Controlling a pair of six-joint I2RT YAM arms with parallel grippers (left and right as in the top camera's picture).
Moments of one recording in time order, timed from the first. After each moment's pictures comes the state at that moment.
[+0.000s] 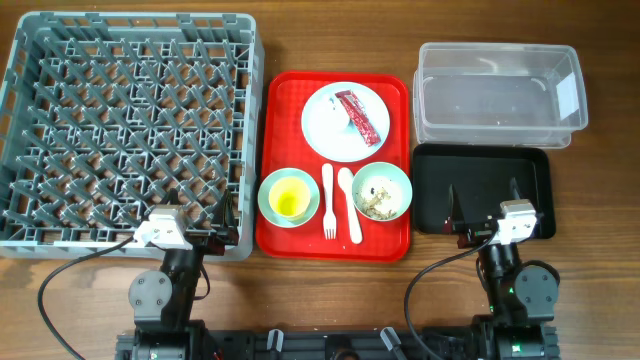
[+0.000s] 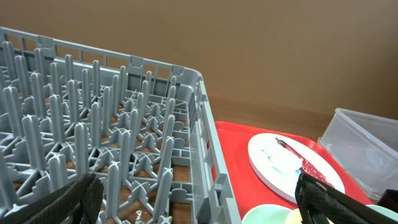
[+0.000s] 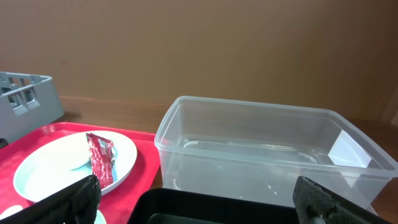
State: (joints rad) left arm 0.00 0.01 0.01 -0.06 0.13 -0.25; right arm 0.01 0.01 0.01 0.00 -0.06 -0.06
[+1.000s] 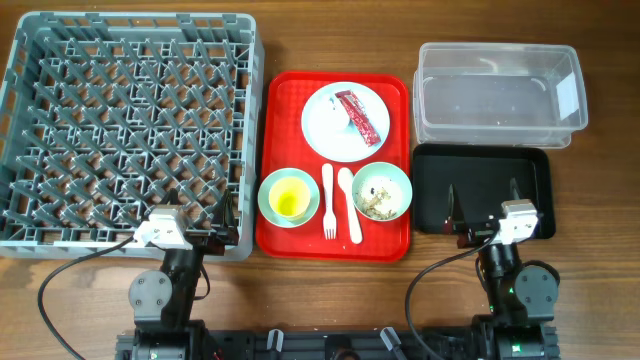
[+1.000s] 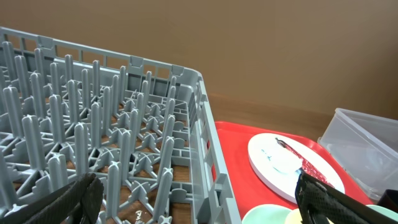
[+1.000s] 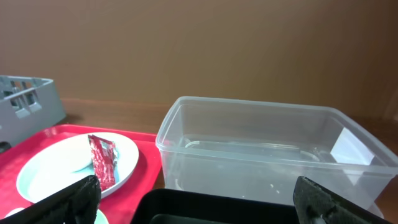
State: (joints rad) left arm 0.00 0.01 0.01 -0.06 0.13 -0.25; right arm 0.01 0.01 0.01 0.00 -0.06 -0.03
